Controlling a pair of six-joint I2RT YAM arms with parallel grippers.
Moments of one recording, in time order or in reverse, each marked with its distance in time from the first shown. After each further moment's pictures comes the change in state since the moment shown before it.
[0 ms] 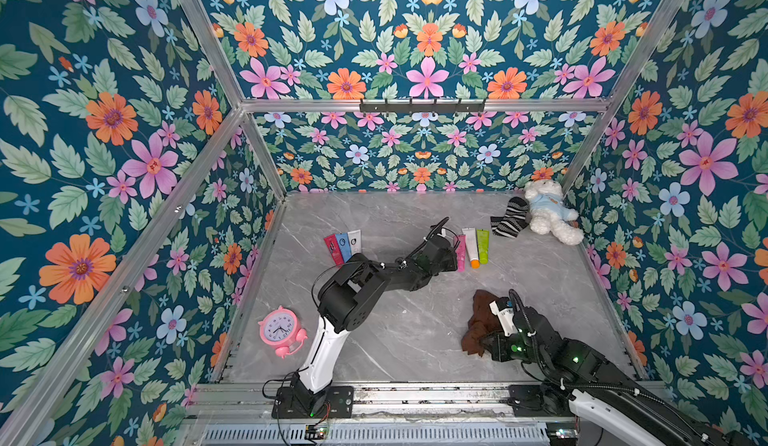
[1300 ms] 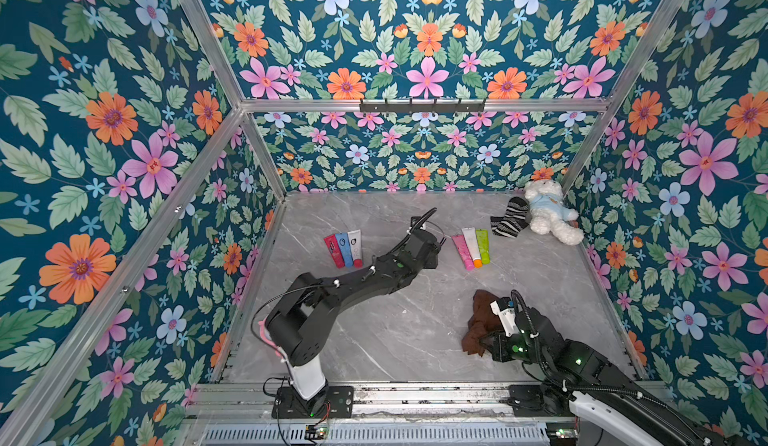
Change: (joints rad) left arm 0.022 -0.492 -0.202 -0.385 -0.306 0.189; right arm 0.000 -0.038 -0.003 -0.005 -0.008 0.002
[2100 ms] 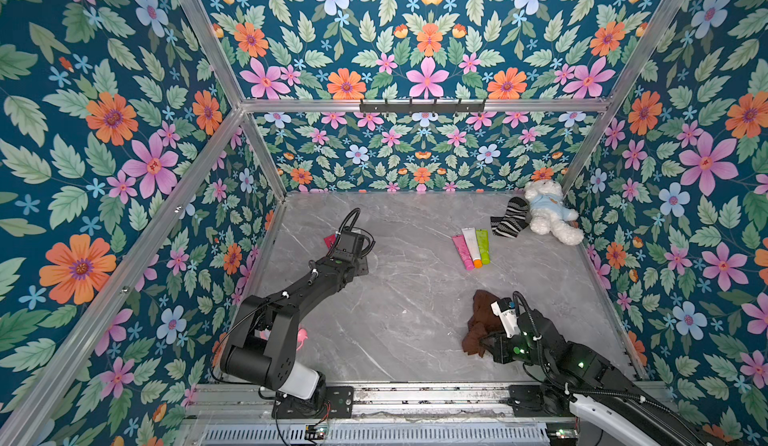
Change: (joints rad) left arm 0.458 -0.158 -0.241 -0.167 0.109 0.143; right arm 0.004 -0.037 -0.010 0.000 -0.003 -0.015
